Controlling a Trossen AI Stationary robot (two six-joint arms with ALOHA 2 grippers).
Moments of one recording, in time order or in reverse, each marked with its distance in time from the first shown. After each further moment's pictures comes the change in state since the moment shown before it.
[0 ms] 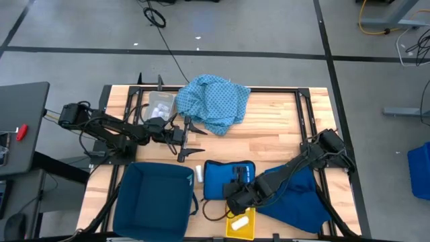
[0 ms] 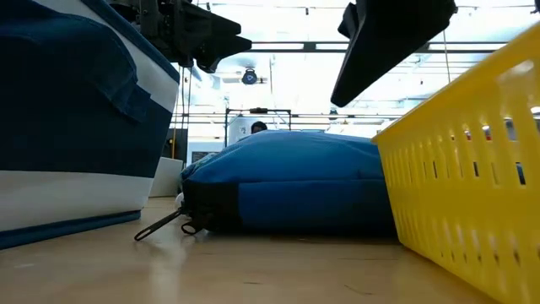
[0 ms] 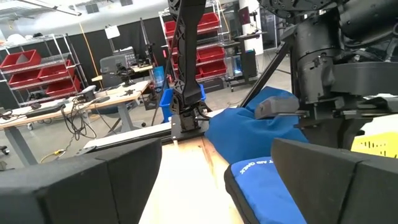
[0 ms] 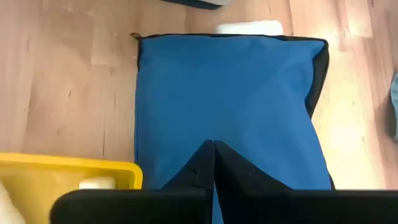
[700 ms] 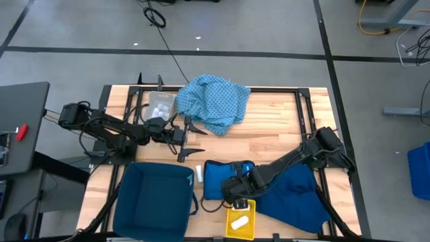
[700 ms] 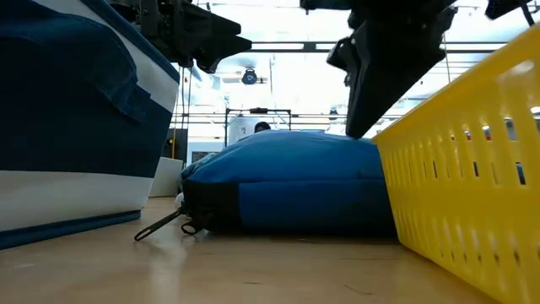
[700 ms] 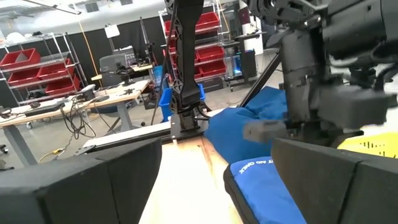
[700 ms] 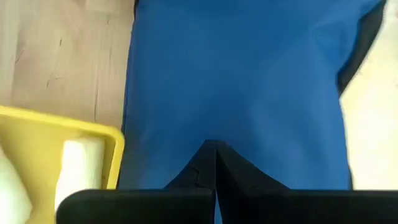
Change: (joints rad) left arm 0.000 0.000 0.000 -0.003 0.000 -0.005; right arm -0.091 0.021 -0.003 -0.066 -0.199 -0.103
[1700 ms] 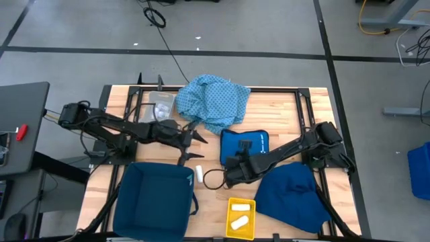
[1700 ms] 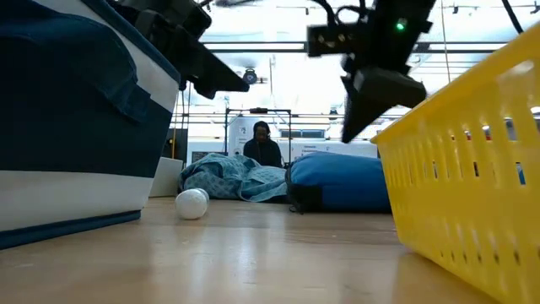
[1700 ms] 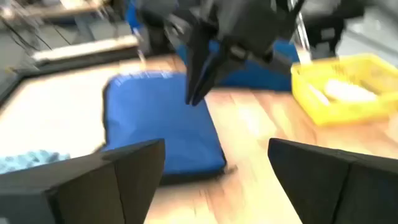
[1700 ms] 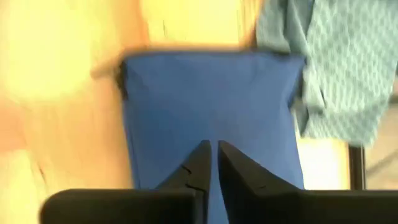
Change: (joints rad) left arm -0.017 0.000 0.114 -0.495 0.018 -0.033; right arm -0.110 -0.045 -0.068 -0.178 0.386 0.054
